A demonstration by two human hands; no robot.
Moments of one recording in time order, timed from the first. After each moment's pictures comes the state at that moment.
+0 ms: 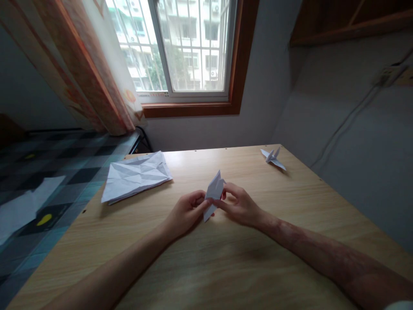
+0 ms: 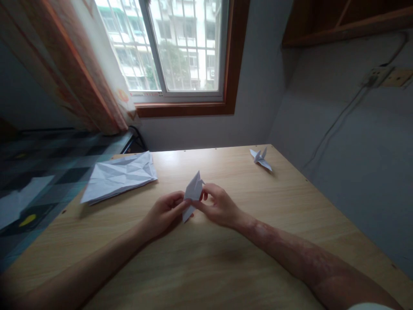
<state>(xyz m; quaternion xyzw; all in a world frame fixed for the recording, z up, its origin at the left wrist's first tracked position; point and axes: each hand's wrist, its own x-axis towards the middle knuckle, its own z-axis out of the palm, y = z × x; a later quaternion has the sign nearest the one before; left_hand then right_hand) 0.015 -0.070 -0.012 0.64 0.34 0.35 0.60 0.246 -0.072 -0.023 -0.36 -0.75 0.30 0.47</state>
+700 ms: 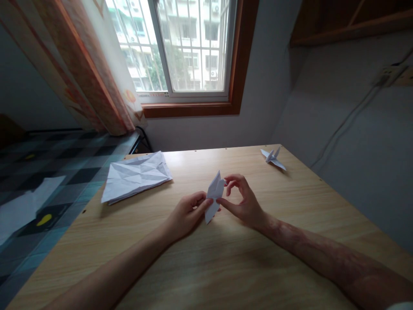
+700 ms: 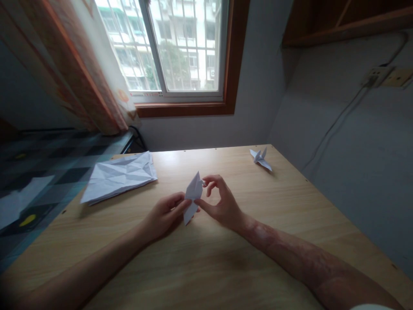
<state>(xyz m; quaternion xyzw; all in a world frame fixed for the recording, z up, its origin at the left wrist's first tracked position) 0.015 -0.073 -0.007 0.69 0.33 0.34 0.55 0.247 -0.074 -0.035 -0.32 -0.70 0.23 0.59</state>
